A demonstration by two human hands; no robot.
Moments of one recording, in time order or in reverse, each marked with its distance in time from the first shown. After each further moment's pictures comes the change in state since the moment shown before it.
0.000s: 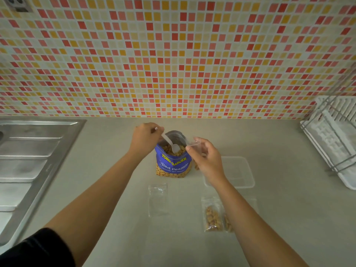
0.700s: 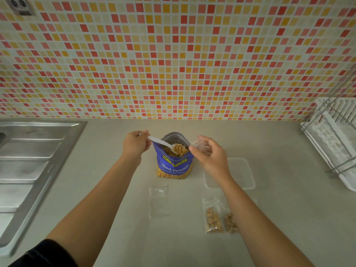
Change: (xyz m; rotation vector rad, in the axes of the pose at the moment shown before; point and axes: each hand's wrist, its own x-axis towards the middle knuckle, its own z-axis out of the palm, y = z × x) left_hand -0.001 -0.022 0.000 -0.530 0.134 -0.506; right_hand 0.005 -0.007 -0.012 -0.172 0.016 -0.045
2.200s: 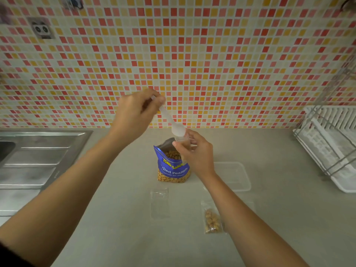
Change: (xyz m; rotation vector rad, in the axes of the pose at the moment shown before) left_hand -0.108 0.123 -0.037 0.513 -0.035 1.076; right_hand -0.020 -0.058 0.024 -0.025 0.069 -0.259
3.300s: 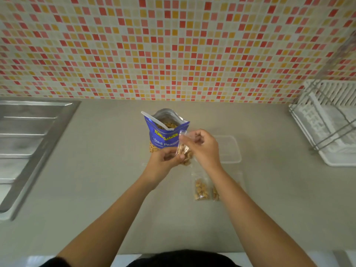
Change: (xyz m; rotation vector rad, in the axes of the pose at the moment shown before) left_hand -0.157 -0.026 0.129 -0.842 -0.395 -0.716; right_hand -0.045 0.040 -0.032 0.114 -0.009 0.299
